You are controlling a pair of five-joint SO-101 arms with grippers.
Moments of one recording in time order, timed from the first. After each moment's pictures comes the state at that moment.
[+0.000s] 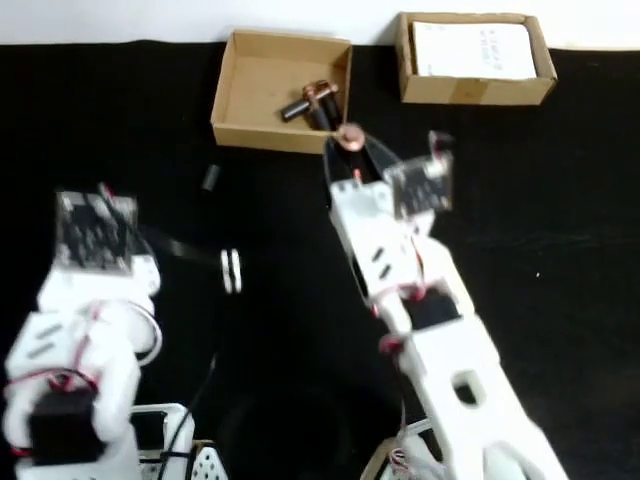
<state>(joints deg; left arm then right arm) -10.2 -83.6 52.9 68.3 -10.0 -25.8 -35.7 53.8 -7.5 0.7</state>
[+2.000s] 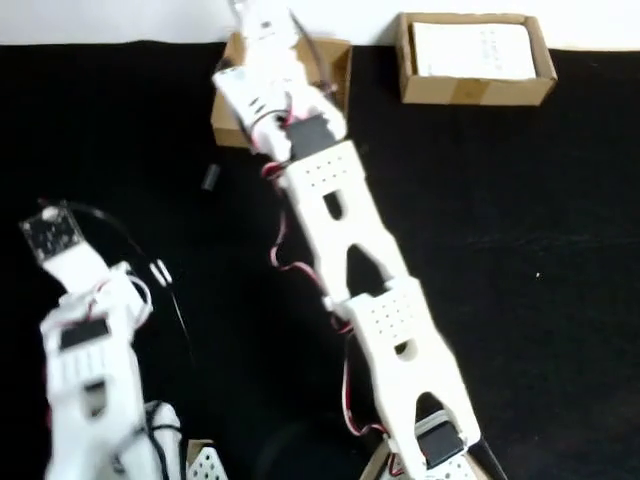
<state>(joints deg) -27.8 -43.7 73.5 33.4 11.7 -35.9 55.9 -78.4 54.7 -0.7</state>
